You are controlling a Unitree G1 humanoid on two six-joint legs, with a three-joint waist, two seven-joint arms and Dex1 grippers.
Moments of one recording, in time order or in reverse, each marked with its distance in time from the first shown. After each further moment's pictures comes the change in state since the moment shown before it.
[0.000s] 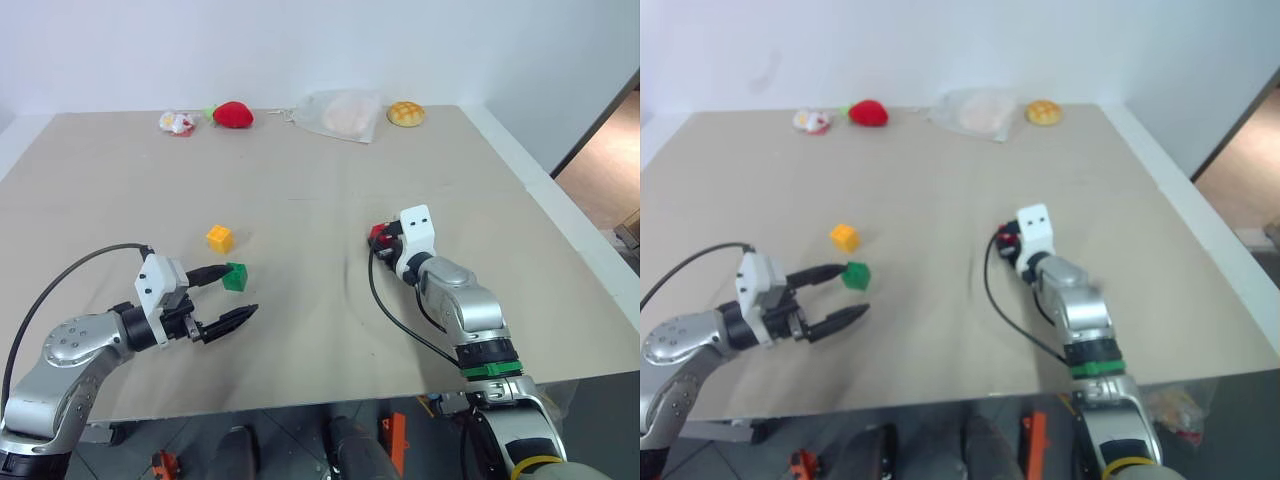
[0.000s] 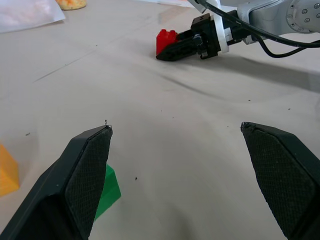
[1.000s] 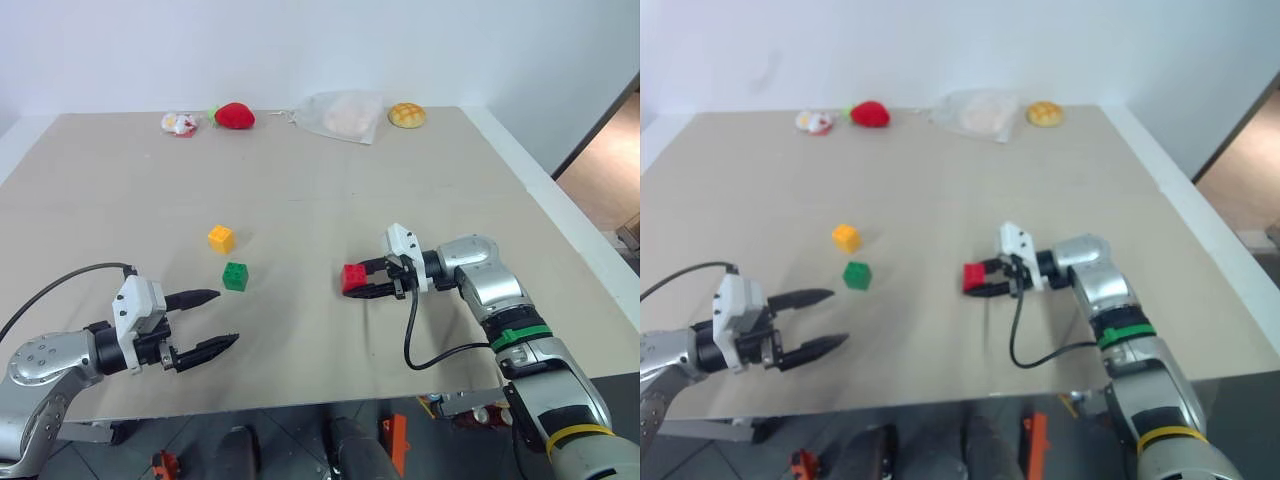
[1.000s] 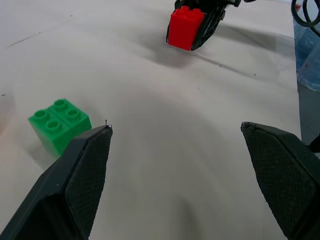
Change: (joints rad) left arm 0.118 0.071 0.083 0.019 -0.033 -0.023 -0.153; right arm -0.162 -0.219 0.226 0.338 0.023 -0.541 1.189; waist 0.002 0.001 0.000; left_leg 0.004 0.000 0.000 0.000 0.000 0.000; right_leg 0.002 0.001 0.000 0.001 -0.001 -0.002
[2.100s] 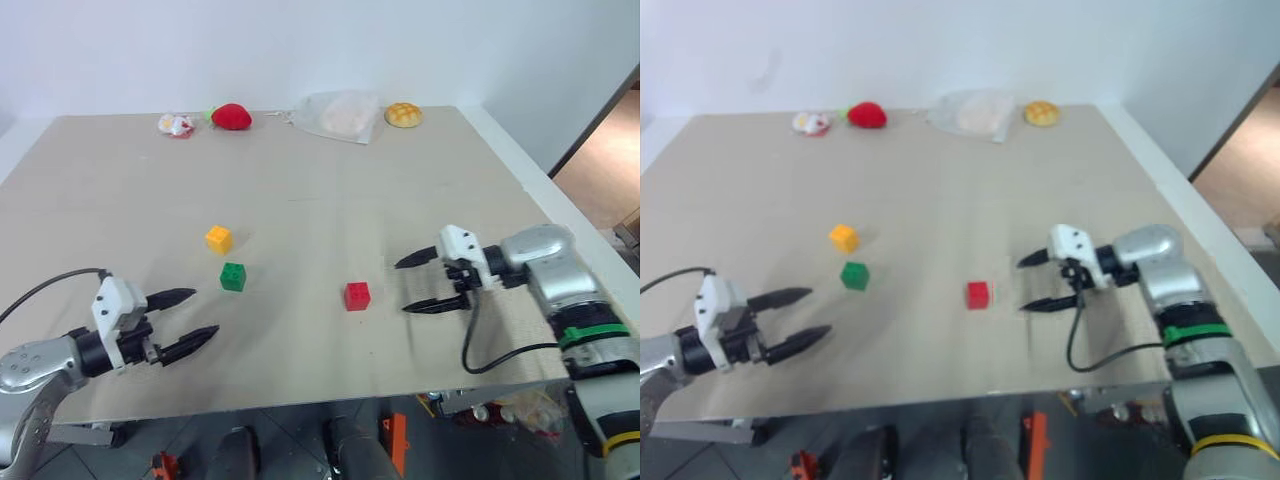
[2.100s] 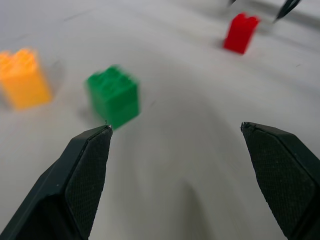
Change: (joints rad) left arm 0.065 -0.011 0.087 0.090 0.025 -0.014 0.058; right arm 0.006 -0.316 -0.031 -0.010 0.016 -0.077 0.061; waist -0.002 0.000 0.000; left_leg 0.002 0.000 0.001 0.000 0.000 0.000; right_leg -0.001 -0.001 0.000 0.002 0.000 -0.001
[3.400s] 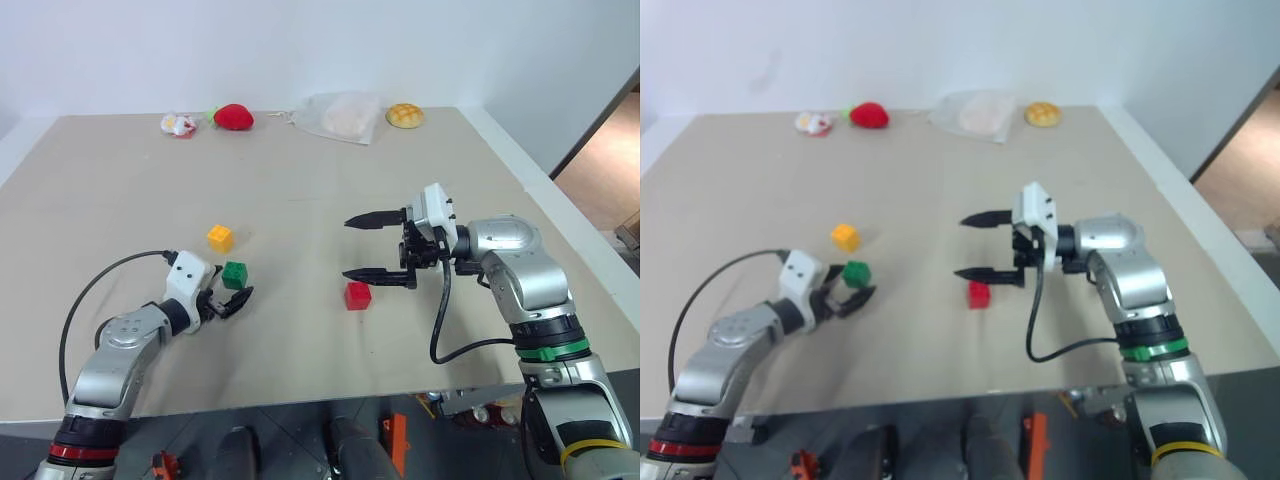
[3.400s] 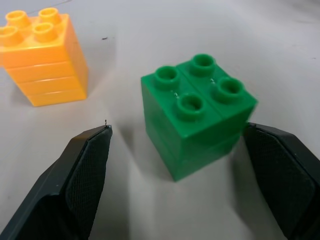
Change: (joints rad) left arm -0.362 -0.244 -0.303 0.173 0.309 0.117 0.410; right arm 0.076 0.253 -0.112 -0.493 0.172 0.327 -0.239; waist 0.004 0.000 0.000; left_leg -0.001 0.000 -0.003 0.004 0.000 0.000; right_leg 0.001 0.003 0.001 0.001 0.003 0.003
